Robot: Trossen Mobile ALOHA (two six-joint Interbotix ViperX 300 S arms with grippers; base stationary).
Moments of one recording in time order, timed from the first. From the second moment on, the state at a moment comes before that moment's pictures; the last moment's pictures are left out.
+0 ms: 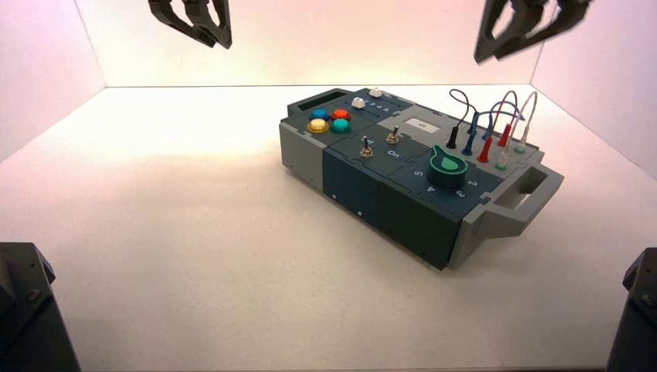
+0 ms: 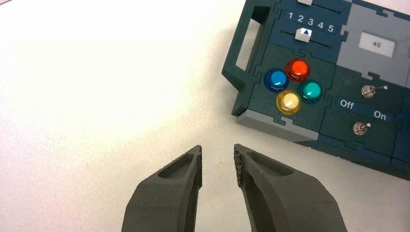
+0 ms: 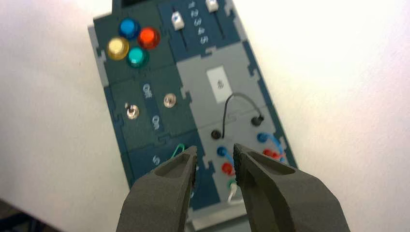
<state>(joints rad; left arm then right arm) -0.36 -0.26 0.76 -0.18 0.51 0.25 0.41 -0.56 0.95 0.04 0.64 -0.02</state>
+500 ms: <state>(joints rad) -0.39 -0.26 0.76 -0.18 0.51 0.25 0.44 -0.67 0.97 0.04 0.70 -0.04</state>
